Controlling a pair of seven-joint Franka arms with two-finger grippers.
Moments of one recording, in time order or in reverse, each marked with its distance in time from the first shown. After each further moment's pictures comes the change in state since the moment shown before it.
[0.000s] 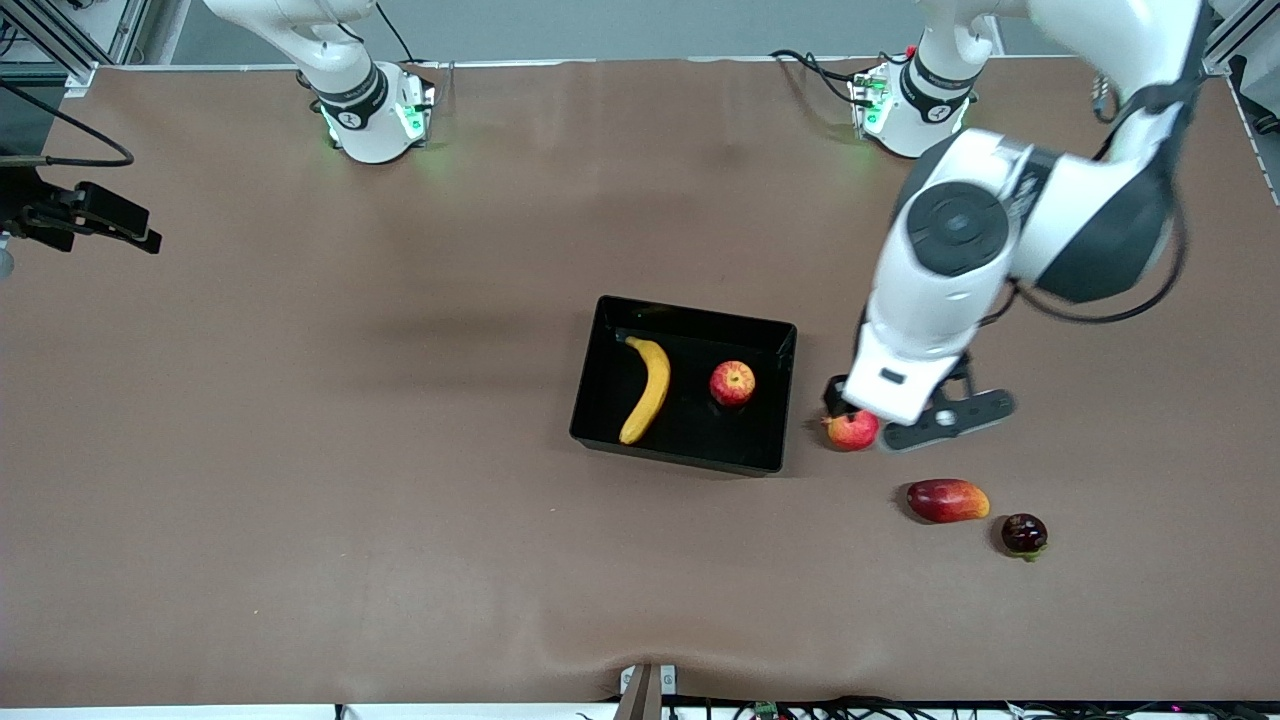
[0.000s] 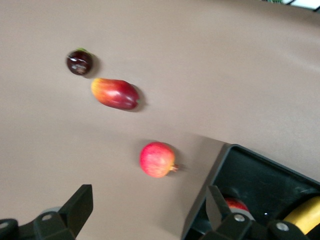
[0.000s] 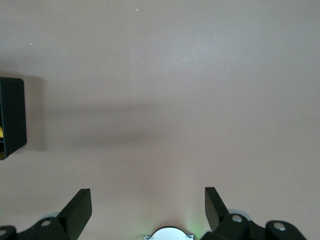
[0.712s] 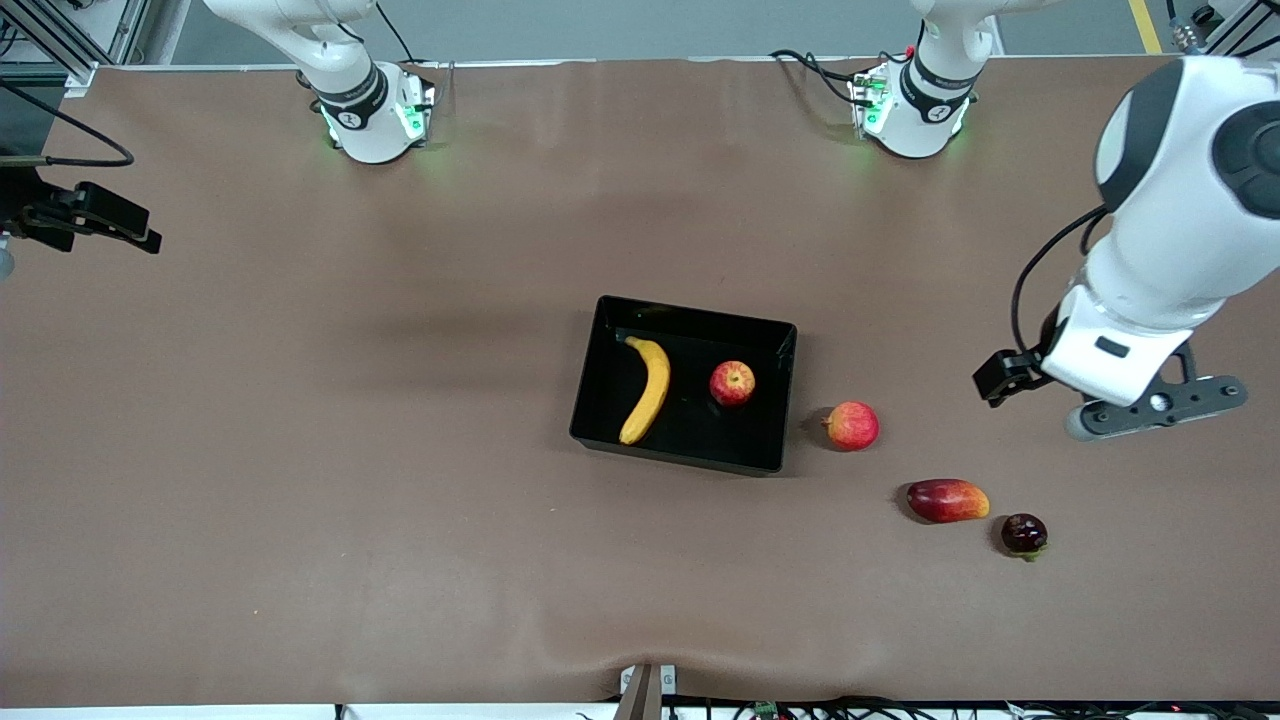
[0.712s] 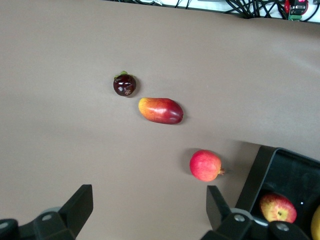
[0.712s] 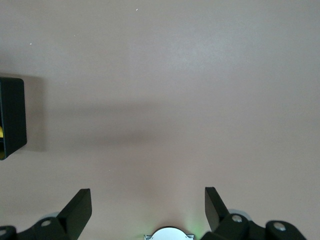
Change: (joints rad) left arm 0.205 -0.115 0.000 -0.003 -0.100 -0.051 0.327; right arm 0.000 0.000 0.000 0.000 0.000 0.000 0.000
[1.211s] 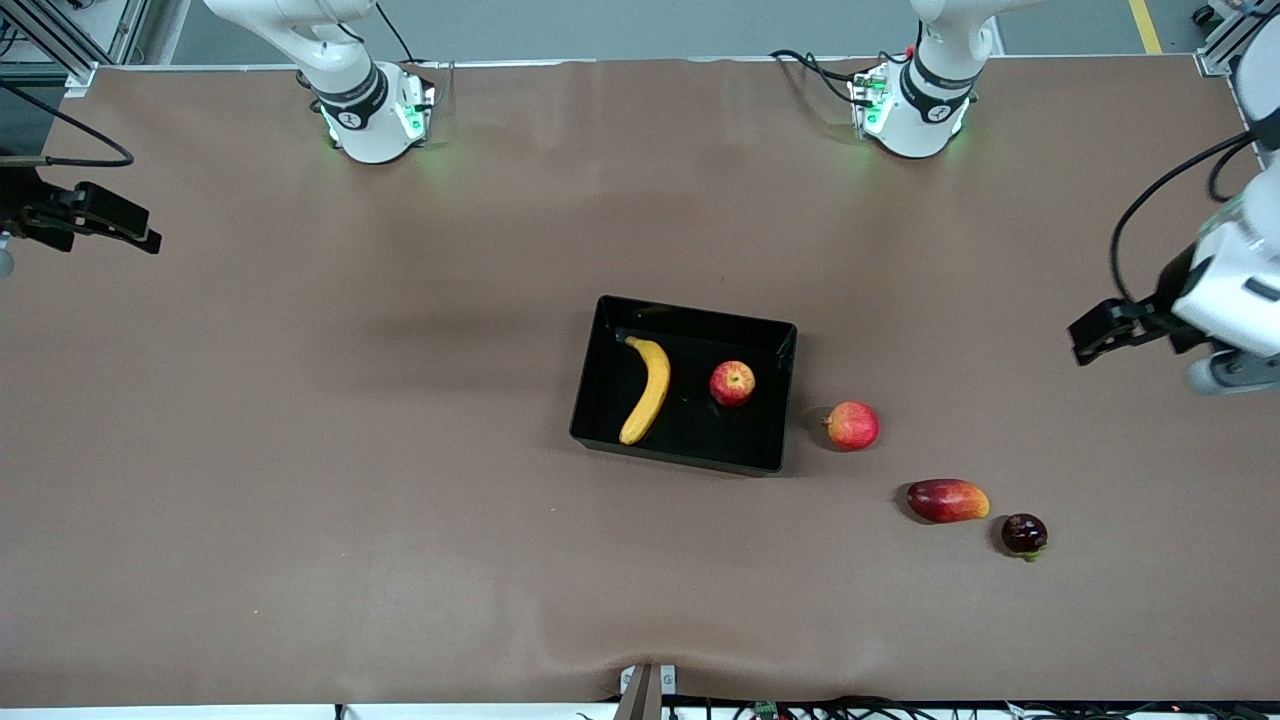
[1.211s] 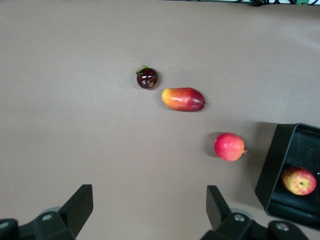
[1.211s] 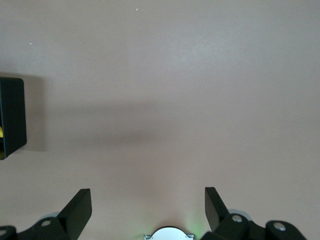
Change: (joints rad) left arm 0.135 -0.100 0.001 -0.001 -0.081 -0.087 0.218; right arm 0.000 0.000 0.000 0.000 0.000 -0.001 0.000
